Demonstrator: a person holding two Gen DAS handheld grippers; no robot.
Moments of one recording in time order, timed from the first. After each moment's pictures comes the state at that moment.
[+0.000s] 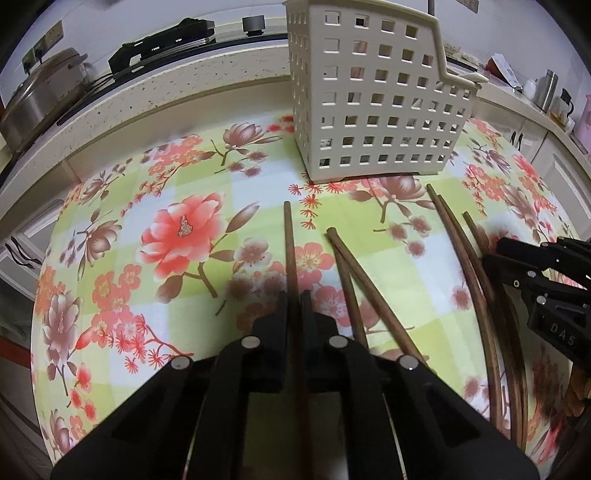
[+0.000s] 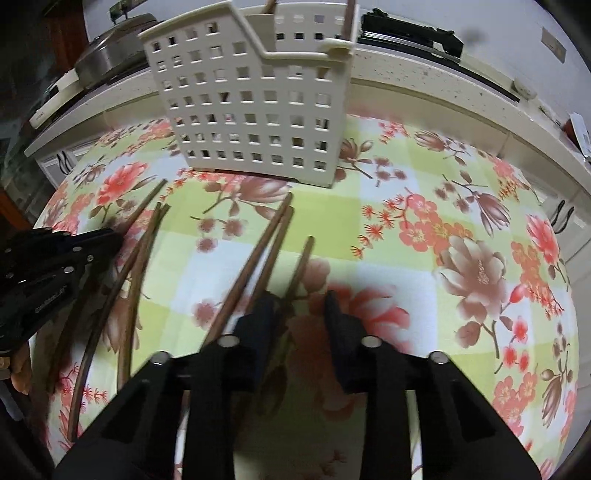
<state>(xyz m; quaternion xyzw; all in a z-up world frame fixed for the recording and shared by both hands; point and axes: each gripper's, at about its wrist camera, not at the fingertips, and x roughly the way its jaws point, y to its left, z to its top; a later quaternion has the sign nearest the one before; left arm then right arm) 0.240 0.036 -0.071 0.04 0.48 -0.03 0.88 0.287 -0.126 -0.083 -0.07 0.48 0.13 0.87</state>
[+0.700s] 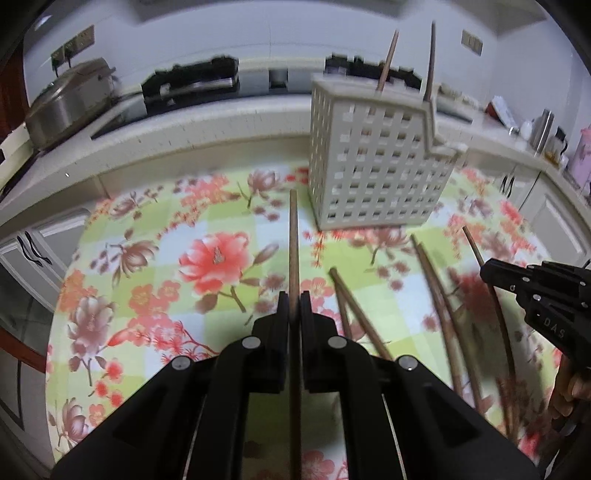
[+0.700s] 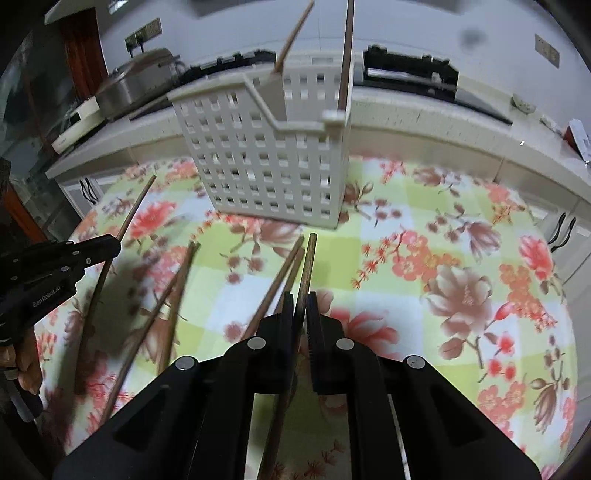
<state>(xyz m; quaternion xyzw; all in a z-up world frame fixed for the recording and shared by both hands) 0.206 0.051 -0.018 0.00 0.41 -0.02 0.91 0.270 -0.139 -0.040 -0.04 0.42 0.16 0.89</state>
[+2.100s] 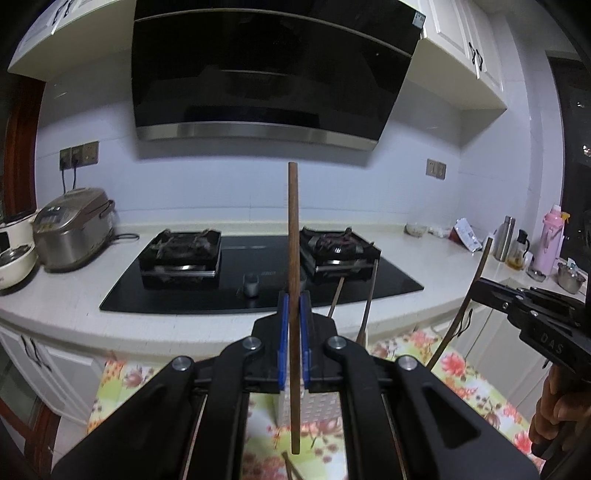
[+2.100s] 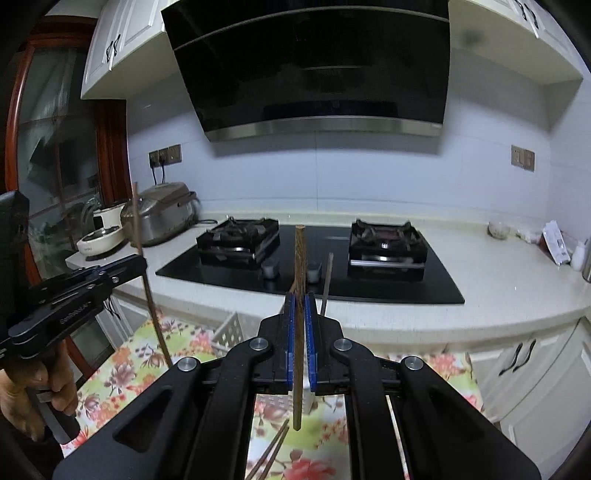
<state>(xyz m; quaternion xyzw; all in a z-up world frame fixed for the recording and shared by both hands) 0.217 0.028 0.191 -0.03 0.17 -0.06 0.98 0.268 -0.168 0.172 -0.02 0.19 0.17 0.97</state>
